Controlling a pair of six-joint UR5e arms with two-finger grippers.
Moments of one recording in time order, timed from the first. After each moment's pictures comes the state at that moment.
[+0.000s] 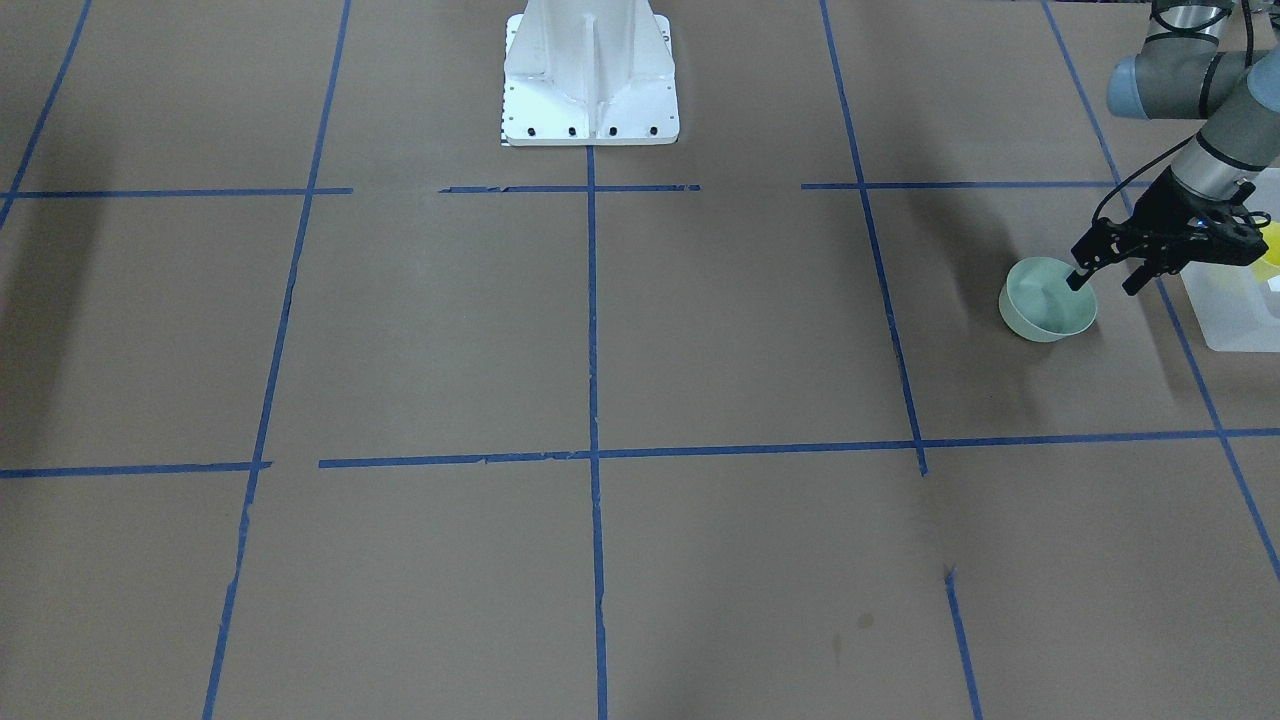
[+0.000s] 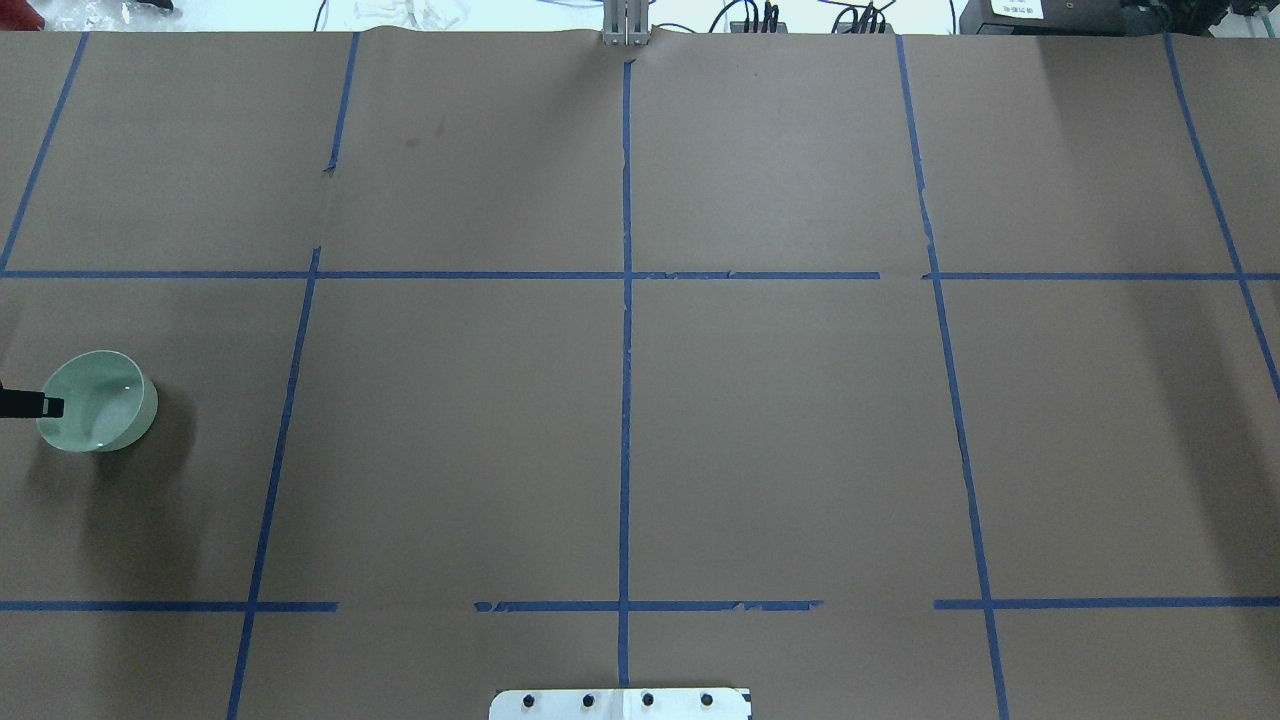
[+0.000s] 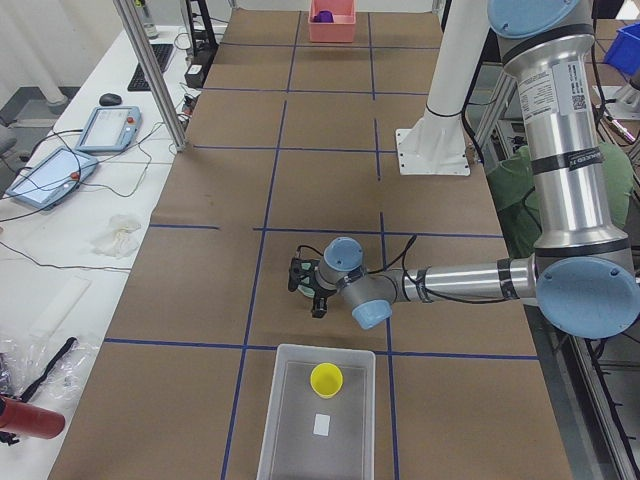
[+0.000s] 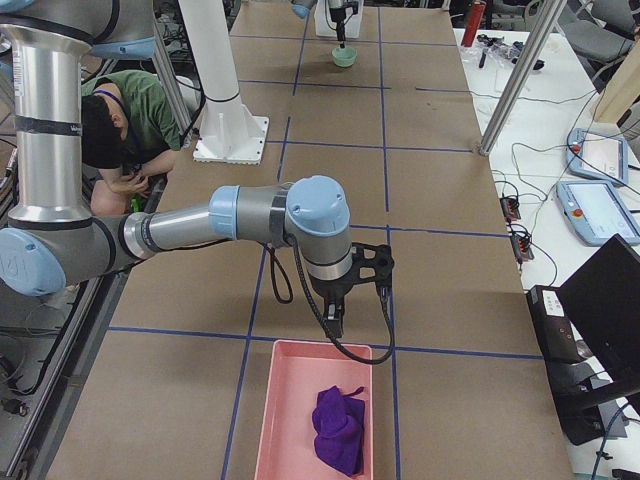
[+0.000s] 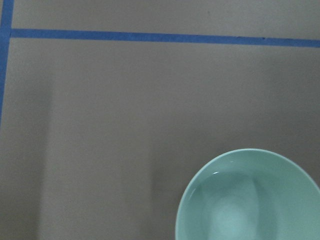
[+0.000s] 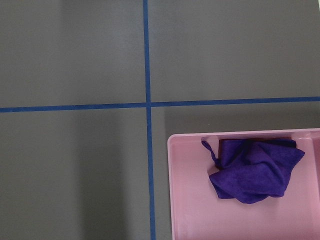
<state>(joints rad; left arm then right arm) -0.95 -1.33 -1.54 -2.69 -2.09 -0.95 1.78 -1.66 1.96 -1.87 2.32 -0.10</state>
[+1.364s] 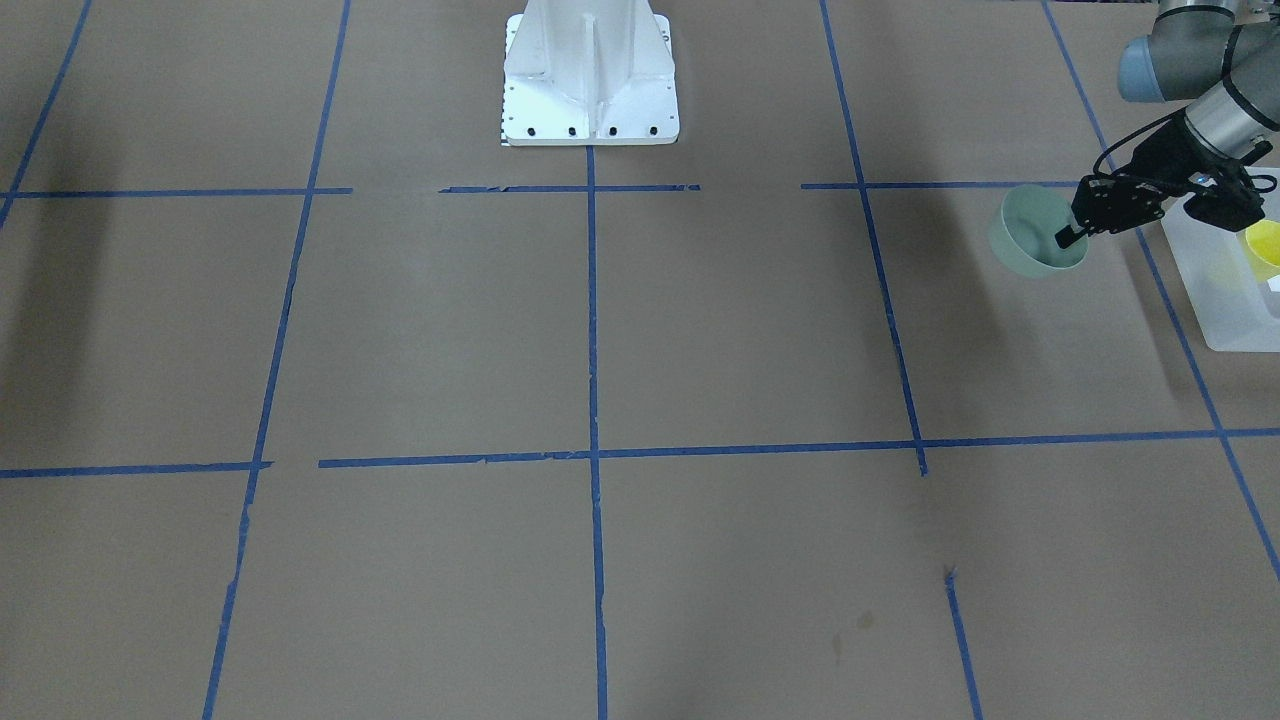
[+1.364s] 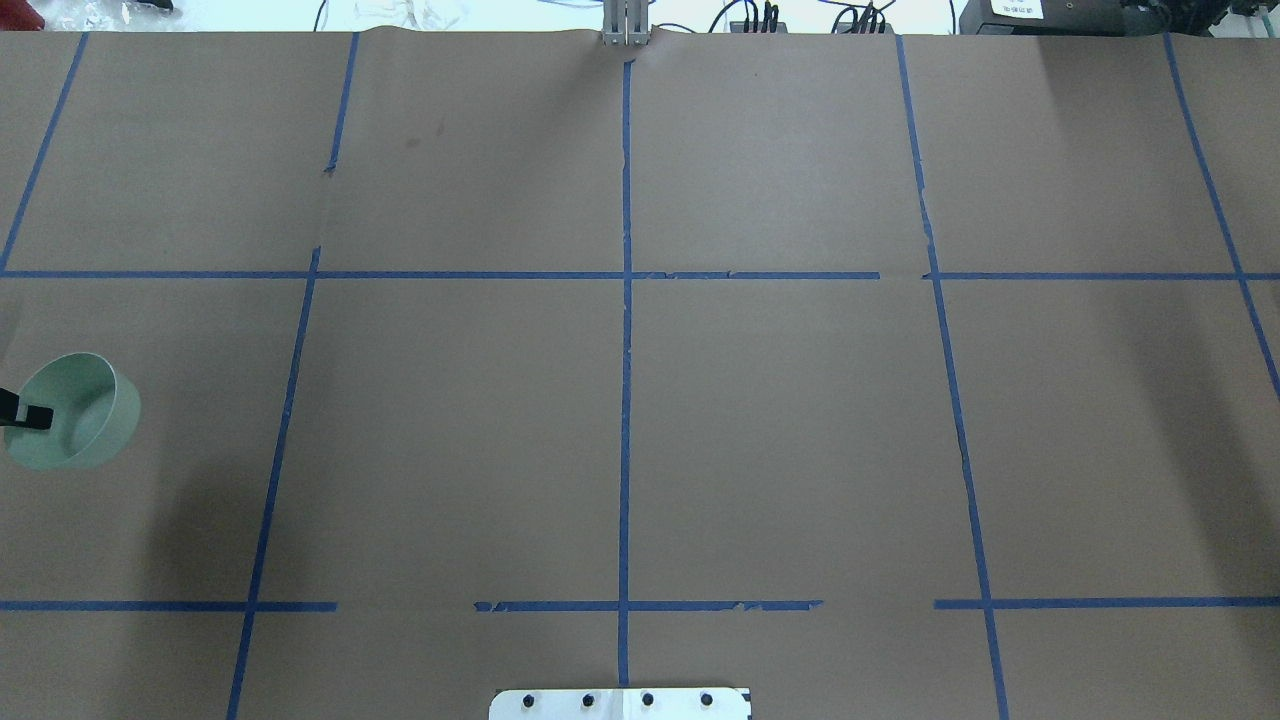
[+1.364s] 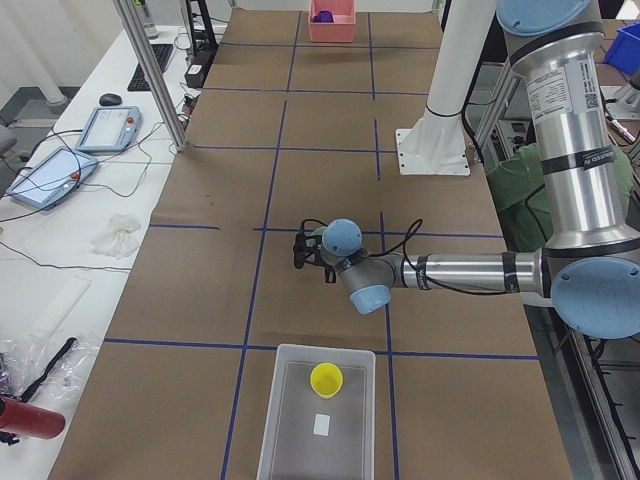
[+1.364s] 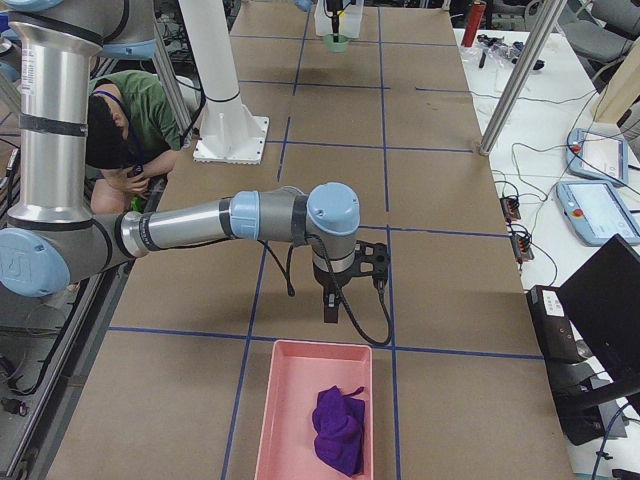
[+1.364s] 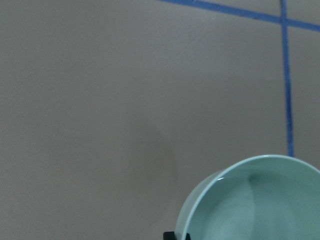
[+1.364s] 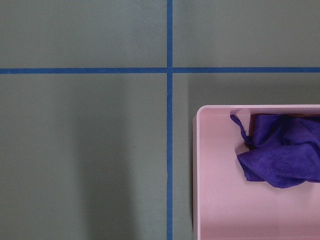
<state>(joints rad) -1.05 -1.31 -1.71 -2.63 -2.39 -1.01 1.64 -1.71 1.93 -1.81 2.31 -0.06</state>
